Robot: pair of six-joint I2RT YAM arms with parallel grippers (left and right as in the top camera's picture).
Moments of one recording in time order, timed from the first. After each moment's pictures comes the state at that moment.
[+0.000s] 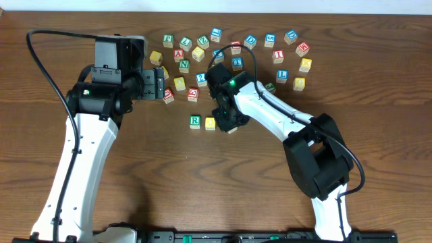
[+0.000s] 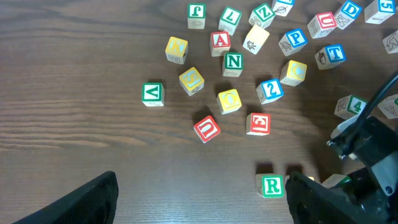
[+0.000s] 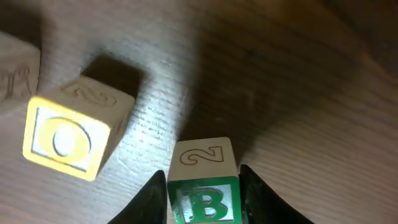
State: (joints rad) left arm -0.11 1.42 1.36 -0.83 0.01 -0.07; right arm 0.63 2.15 1.63 -0.97 -0.02 0.22
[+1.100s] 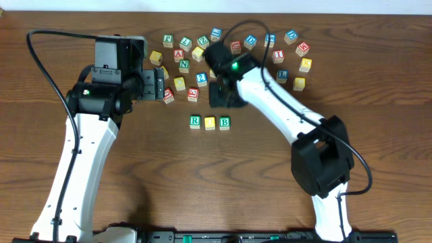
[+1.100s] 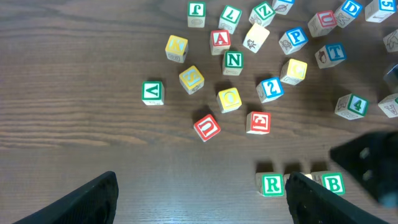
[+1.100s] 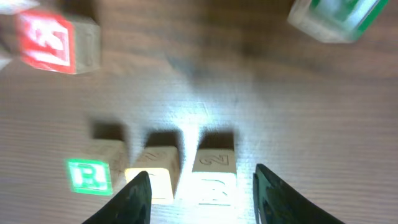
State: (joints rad) left arm -0.11 1.42 1.36 -0.83 0.01 -0.07; right arm 0.61 2.16 1.85 -1.03 -0.02 0.59
